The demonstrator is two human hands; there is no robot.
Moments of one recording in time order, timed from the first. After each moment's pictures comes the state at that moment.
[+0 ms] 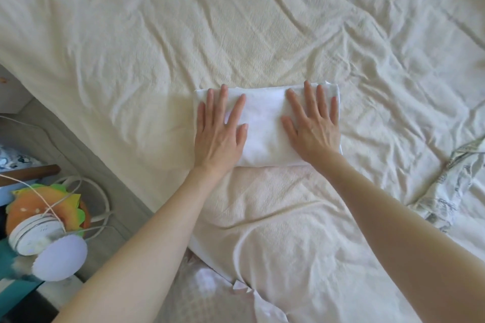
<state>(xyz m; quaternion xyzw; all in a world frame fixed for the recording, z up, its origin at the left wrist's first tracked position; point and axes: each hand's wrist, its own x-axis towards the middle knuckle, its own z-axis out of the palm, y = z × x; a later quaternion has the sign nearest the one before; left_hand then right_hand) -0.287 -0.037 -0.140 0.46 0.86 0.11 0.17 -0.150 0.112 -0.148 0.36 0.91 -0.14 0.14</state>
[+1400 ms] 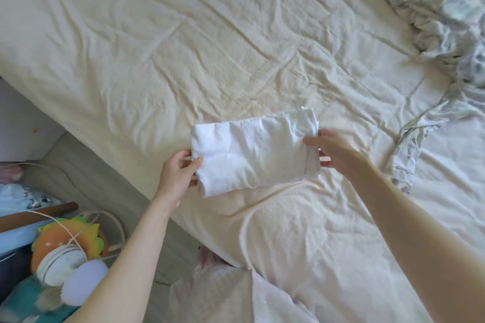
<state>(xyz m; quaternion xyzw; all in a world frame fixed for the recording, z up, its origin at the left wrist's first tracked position) -0.295 -0.122 -0.044 0.01 0.78 0.43 0.45 -0.074 0.108 -0.048 0.64 0.44 -0.63 0.06</state>
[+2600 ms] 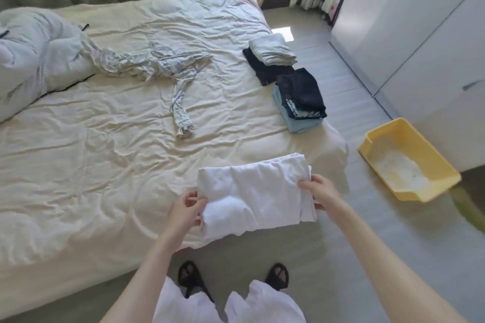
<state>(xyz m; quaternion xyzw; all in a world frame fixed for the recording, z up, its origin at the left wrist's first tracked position) 0.042 -0.268 0.141 0.44 0.64 0.19 0.60 0.338 -0.340 0.166 0.80 0.18 -0.48 -0.32</state>
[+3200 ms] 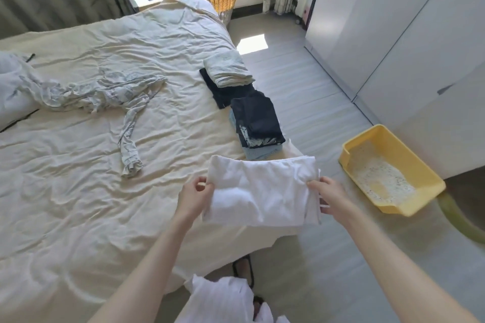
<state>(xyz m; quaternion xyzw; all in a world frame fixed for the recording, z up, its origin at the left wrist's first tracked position) 0.287 -0.179 0.148 0.54 0.63 0.16 0.54 0.558 -0.299 0.159 0.79 0.08 -0.49 -0.37</state>
